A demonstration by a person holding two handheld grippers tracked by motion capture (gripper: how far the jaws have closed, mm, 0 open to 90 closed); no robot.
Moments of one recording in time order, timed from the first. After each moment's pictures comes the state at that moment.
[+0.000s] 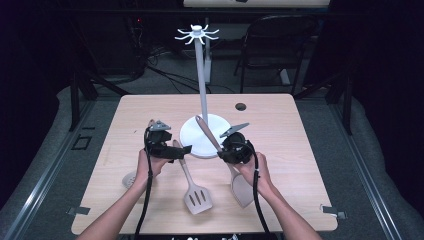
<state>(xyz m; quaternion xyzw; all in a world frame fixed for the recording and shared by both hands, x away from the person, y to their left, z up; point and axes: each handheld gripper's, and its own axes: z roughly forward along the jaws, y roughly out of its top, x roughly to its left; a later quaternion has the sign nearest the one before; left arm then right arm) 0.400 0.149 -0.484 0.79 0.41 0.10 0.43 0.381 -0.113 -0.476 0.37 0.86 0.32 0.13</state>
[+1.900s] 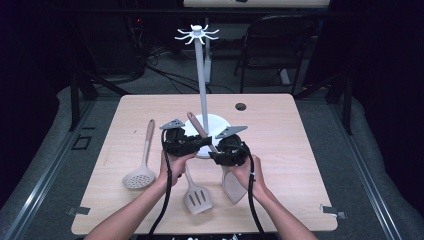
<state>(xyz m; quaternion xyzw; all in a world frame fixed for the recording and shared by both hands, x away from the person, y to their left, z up) 0.399 0.101 -0.482 0.73 0.37 0.00 0.57 0.369 -0.100 -0.470 0.36 0.85 0.37 0.14</state>
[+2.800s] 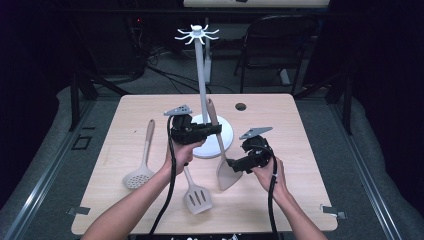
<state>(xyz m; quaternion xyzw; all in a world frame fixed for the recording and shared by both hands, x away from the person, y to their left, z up) 0.409 0.082 -0.437 0.74 0.31 -0.01 0.60 0.366 -0.161 -0.474 0.39 0.84 0.35 0.14</state>
